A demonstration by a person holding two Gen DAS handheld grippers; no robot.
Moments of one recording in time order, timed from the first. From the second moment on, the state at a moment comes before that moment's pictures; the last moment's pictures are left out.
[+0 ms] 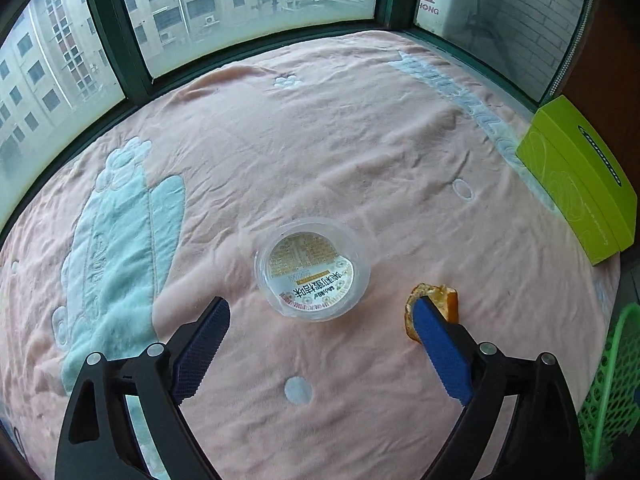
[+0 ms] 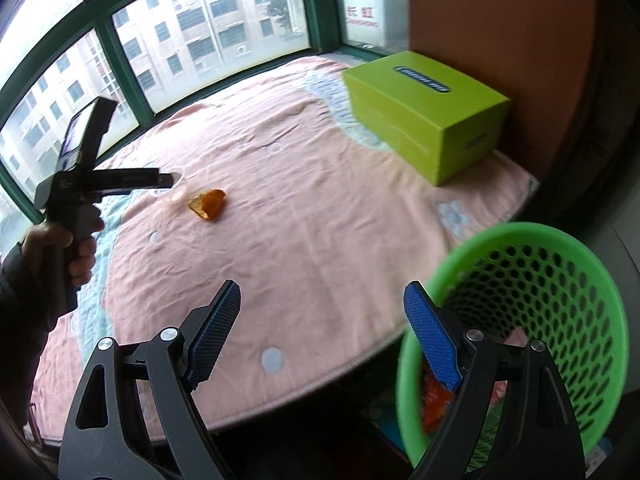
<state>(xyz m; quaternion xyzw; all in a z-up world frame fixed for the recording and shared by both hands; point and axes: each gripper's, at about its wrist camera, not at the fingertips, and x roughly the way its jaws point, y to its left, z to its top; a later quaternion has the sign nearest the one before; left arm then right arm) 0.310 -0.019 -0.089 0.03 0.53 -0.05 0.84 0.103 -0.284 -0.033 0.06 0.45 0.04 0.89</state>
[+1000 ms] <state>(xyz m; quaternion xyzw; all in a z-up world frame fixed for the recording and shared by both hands) 0.323 0.031 -0.085 -0.02 0.52 -0.07 0.85 0.216 -0.175 -0.087 0.03 0.50 0.14 0.86</state>
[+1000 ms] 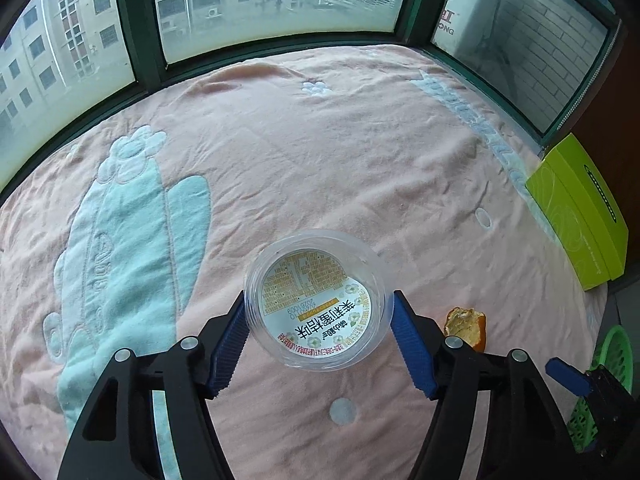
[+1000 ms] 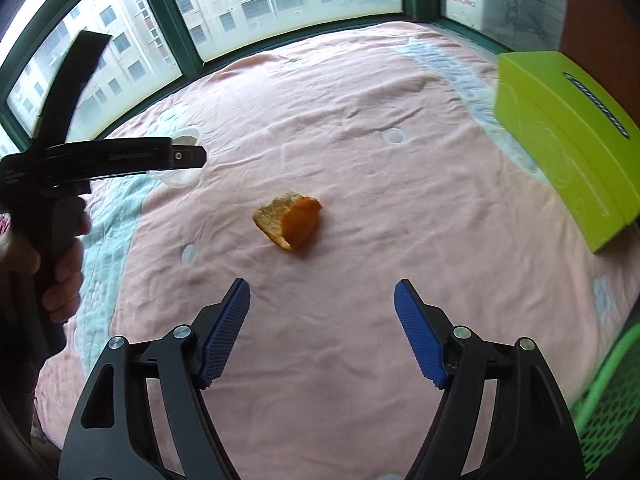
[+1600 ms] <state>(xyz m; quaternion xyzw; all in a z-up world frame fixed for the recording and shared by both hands) 0.306 0.058 -0.076 -0.03 0.52 -0.06 0.85 0.262 -0.139 -0.122 0.01 0.51 0.14 0.85</state>
